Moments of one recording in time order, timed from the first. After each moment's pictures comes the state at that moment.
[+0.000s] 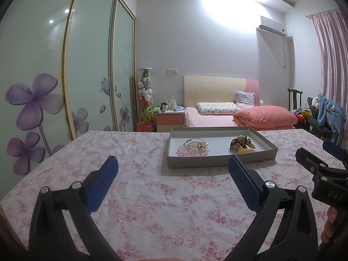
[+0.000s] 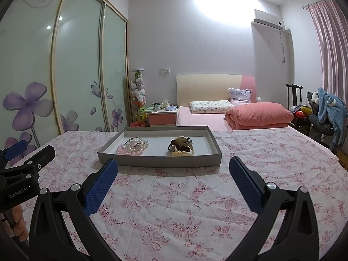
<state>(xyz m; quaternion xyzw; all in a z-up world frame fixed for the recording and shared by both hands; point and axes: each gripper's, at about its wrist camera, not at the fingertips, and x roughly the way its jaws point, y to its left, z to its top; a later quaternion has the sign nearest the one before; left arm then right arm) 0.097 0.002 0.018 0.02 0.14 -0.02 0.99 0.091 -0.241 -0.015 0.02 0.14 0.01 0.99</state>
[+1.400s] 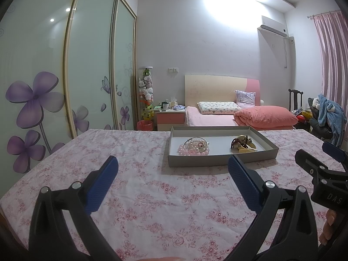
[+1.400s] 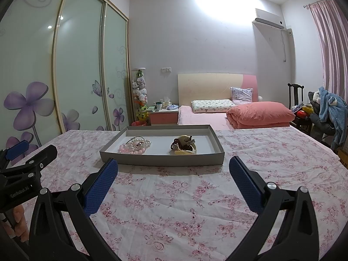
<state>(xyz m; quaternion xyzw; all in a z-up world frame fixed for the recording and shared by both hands) 0.098 0.002 0.015 0.02 0.14 -0.01 0.99 0.091 -0.237 -0.016 0.02 0.14 0.02 0.99</state>
